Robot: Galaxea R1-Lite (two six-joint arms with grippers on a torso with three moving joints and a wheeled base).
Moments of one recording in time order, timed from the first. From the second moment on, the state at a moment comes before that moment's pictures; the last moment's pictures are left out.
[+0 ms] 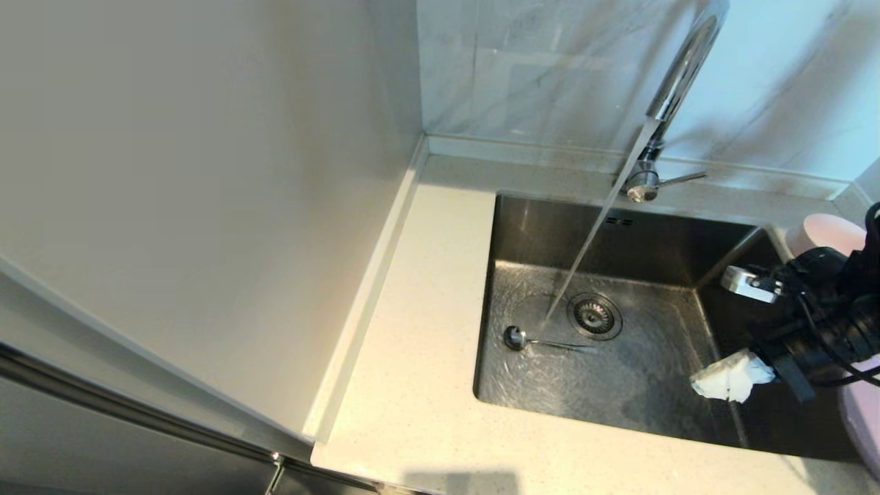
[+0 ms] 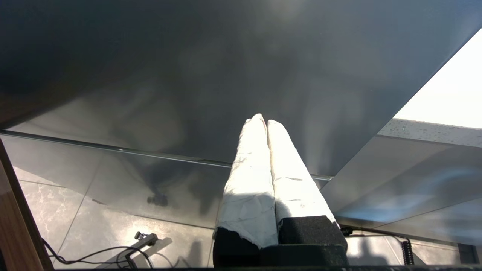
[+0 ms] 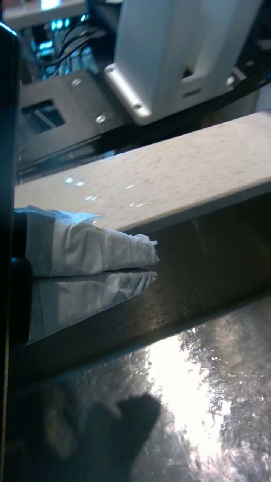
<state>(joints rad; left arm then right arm) 0.00 0.00 0.00 0.00 0.00 0.00 -0.21 1.92 -1.37 1.00 0.84 -1.06</state>
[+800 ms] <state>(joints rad) 0.00 0.00 0.00 0.00 0.00 0.00 -0.10 1.85 -1.22 0.50 0.83 -0.52</state>
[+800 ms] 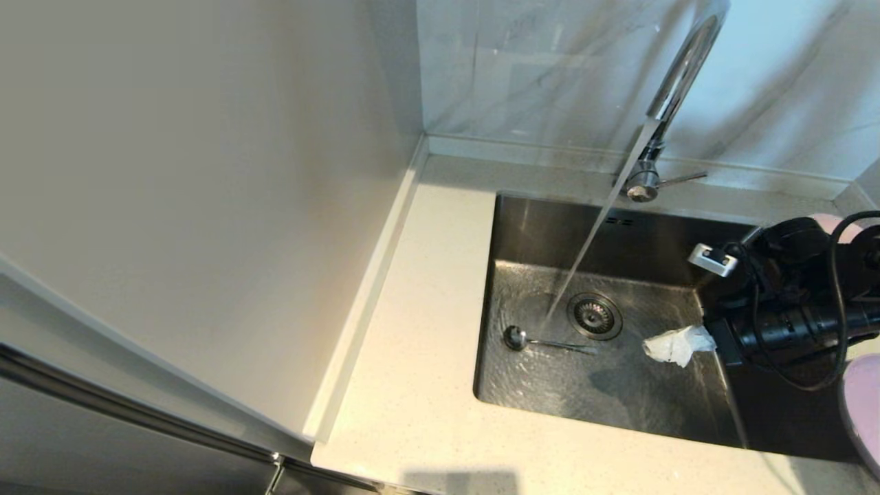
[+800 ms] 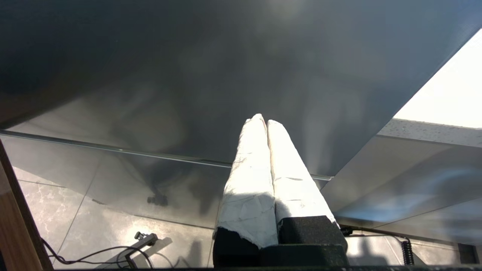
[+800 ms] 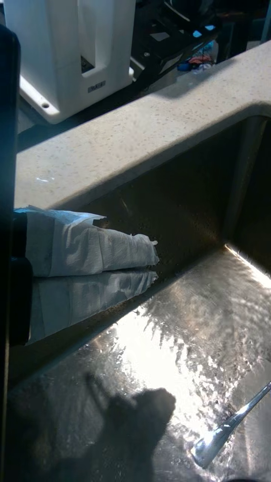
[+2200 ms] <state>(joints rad) 0.00 0.00 0.00 0.00 0.00 0.00 -0.43 1.58 -1.16 0.43 0.61 -0.47</state>
